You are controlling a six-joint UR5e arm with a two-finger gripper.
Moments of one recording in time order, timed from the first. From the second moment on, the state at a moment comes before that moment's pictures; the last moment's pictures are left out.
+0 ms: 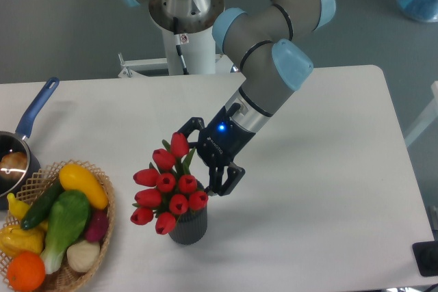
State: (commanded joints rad) arm 2.54 -1.89 -1.71 -1.02 0.72 1.45
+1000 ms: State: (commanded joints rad) arm 2.52 -1.91 -1.71 -1.01 0.64 1.44
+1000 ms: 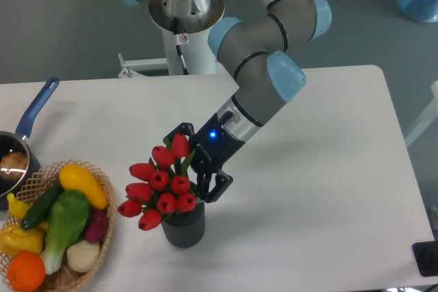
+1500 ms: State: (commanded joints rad) arm 2.52 -1.93 -1.68 -1.01 0.61 1.44
